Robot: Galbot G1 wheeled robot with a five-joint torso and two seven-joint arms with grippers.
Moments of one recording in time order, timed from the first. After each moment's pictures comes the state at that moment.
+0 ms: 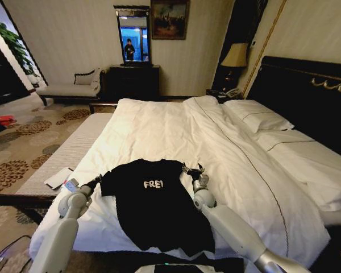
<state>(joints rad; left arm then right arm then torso) 1.16 -1.12 -0.70 -1.78 -1.12 0.47 -0.32 -0.85 1.09 -0.11 1.52 0.69 0.07 0.54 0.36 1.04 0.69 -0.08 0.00</state>
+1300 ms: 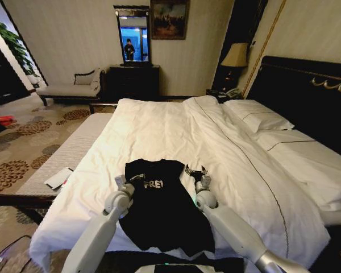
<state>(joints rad) 1.08 -1.19 -0.32 -1.88 -1.05 0.43 -0.32 -0.86 1.10 -0.10 1.49 0.69 0.07 0.54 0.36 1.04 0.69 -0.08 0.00</state>
